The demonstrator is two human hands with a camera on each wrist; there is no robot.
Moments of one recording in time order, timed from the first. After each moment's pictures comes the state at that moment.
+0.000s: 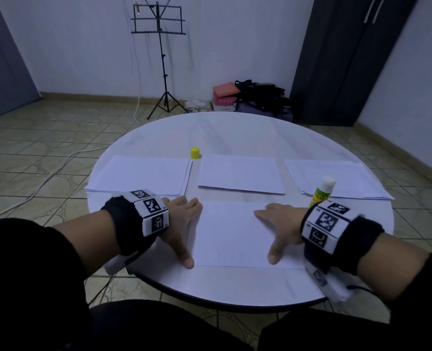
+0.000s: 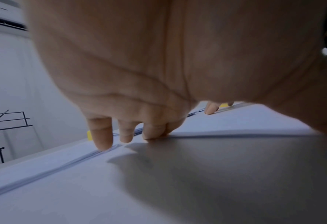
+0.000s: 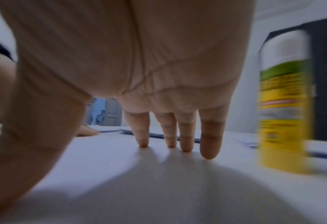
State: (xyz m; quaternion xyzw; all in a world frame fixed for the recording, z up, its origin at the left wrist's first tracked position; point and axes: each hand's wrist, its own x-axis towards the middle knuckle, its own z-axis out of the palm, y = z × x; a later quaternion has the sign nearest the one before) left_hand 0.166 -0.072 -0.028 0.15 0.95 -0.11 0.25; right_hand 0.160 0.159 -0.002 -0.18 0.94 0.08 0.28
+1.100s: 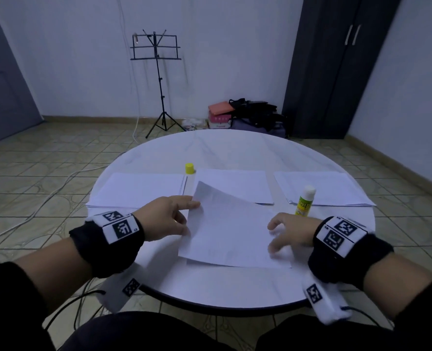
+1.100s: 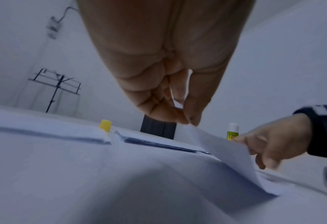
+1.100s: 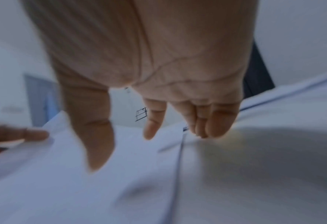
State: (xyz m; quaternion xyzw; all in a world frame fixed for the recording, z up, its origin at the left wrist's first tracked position) left_hand 0.183 -0.084 -0.012 0.09 0.93 0.33 0.10; right_hand 0.171 0.207 -0.006 0.01 0.95 -0.20 0.25
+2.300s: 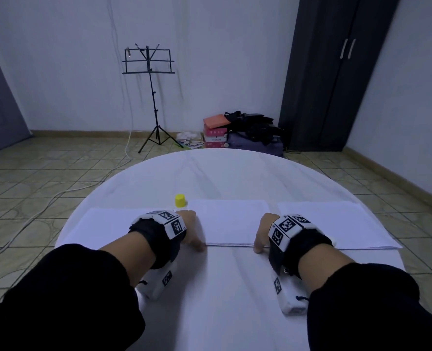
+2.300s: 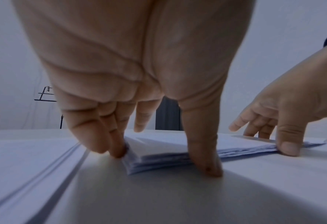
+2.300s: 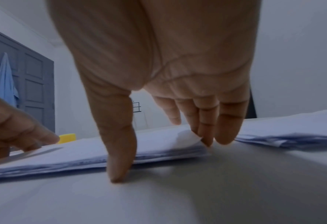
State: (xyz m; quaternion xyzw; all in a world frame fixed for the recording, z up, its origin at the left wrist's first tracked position) left_hand 0.031 -0.038 -0.027 -0.03 0.99 0.05 0.16; right_hand 0.035 0.158 -0.007 0.03 0.98 -0.04 0.19
